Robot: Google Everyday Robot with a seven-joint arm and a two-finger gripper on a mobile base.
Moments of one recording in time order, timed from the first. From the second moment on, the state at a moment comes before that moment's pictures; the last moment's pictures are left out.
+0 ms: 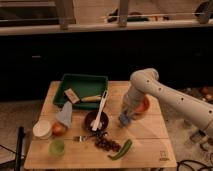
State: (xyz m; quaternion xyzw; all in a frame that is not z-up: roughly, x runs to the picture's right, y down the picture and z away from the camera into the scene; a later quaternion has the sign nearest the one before) arm 0.118 0.137 0.784 -0.25 -0.29 -0.45 0.81
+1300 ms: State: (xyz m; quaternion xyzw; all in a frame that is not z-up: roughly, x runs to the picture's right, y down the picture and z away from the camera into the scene) arm 0.103 0.170 0.776 -0.27 -0.32 -0.47 0.78
